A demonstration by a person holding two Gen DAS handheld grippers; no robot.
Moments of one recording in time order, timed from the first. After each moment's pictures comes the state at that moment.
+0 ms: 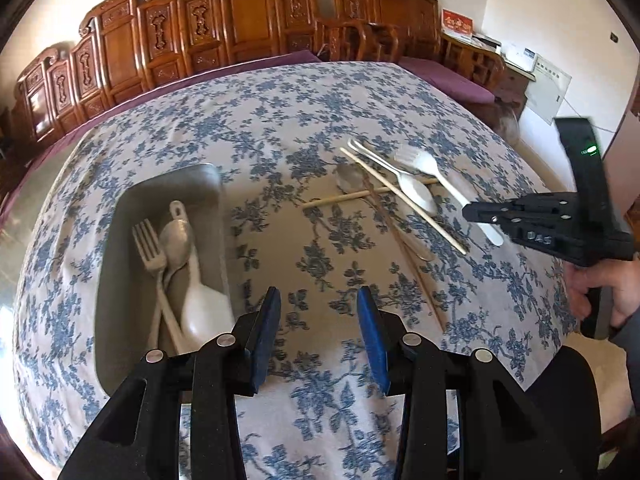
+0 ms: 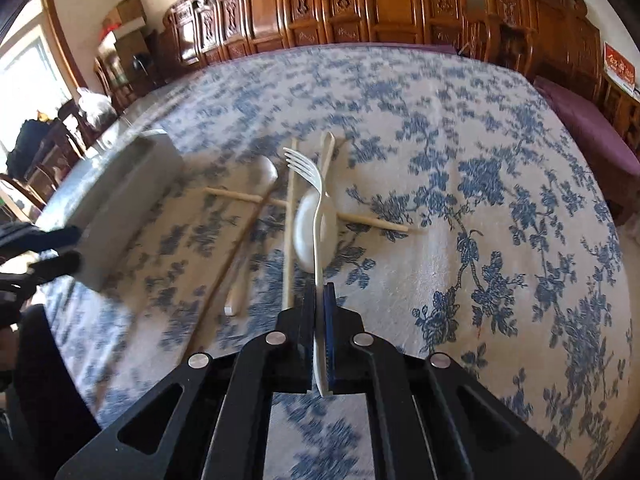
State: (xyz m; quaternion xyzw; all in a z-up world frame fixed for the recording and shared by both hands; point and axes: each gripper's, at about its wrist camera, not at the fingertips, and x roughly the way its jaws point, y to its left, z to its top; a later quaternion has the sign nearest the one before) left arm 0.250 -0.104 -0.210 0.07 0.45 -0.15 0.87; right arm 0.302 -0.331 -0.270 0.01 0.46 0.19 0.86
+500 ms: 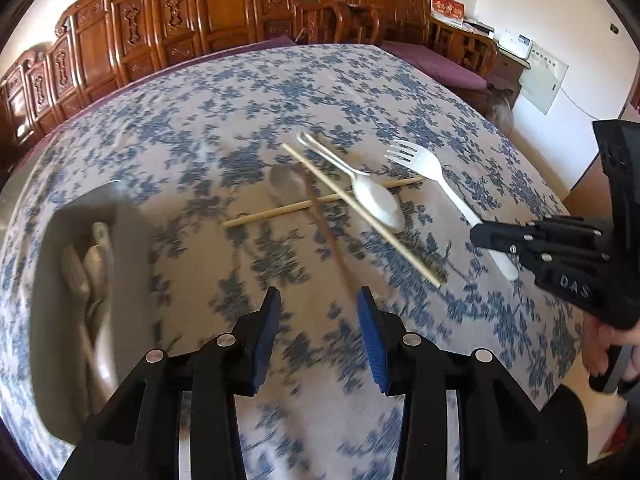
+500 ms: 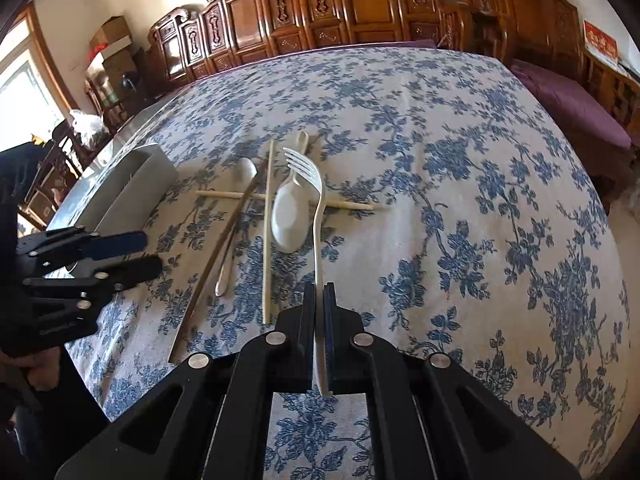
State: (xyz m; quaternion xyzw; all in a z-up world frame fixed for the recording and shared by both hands) left arm 0.287 -0.174 -0.242 0.07 0.48 -0.17 0.86; right arm 0.289 -0.361 -0.274 0.04 0.47 0.17 0.87
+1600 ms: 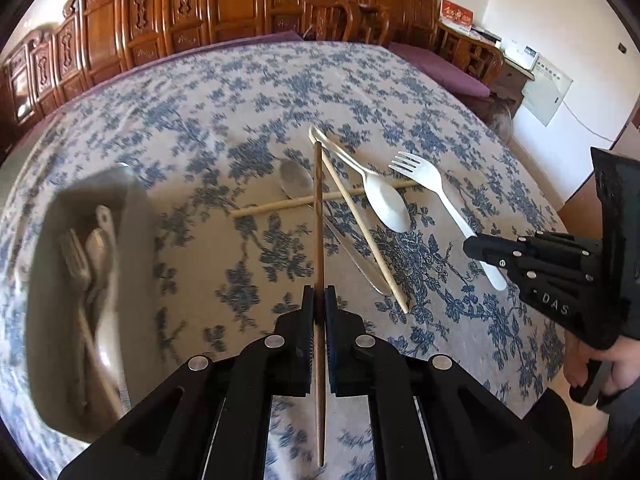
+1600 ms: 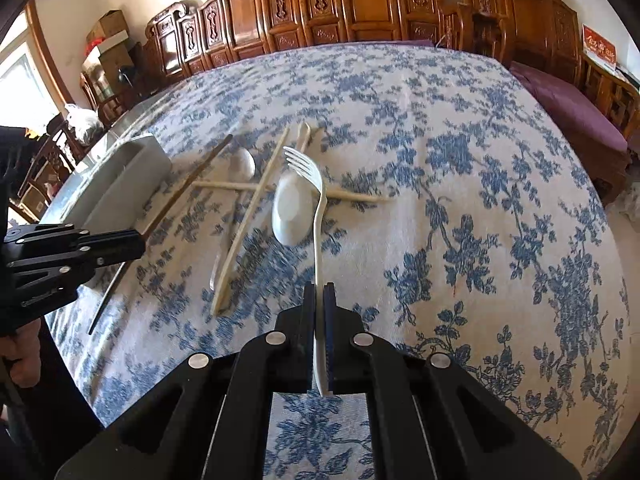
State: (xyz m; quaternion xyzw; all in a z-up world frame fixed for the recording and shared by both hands) left arm 0.285 -0.154 -0.232 0.04 0.48 -0.17 0.86; right arm 0.286 -0.349 -0.278 0.03 0.47 0.16 0.87
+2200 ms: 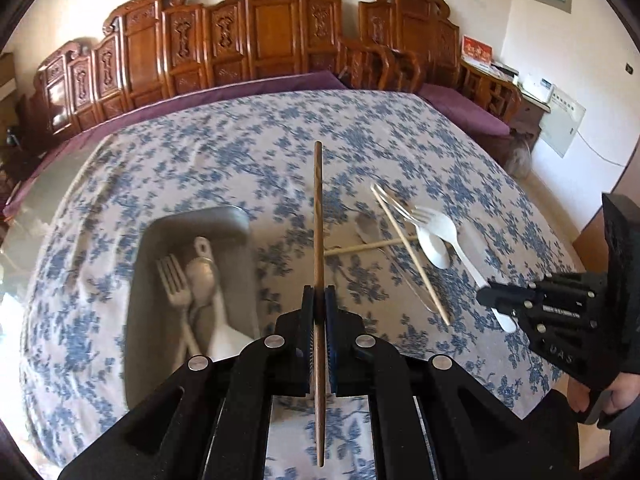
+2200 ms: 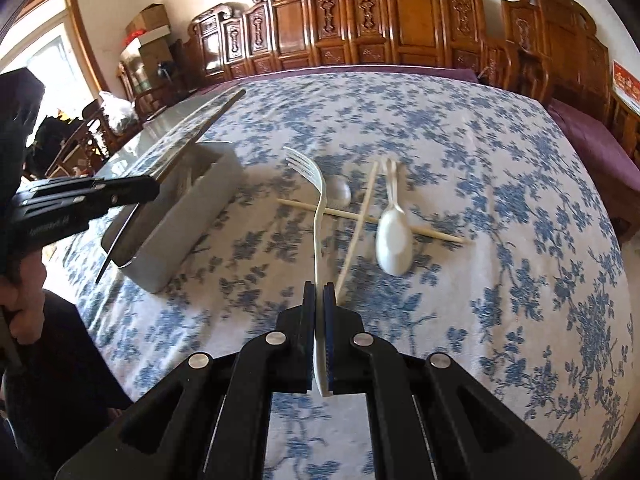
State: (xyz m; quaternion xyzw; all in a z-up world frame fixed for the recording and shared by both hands) left arm 0.274 -0.088 -0.177 0.04 0.43 -0.12 0.89; right arm 0.263 -0.287 -0.241 0.00 0.44 0.22 0.87
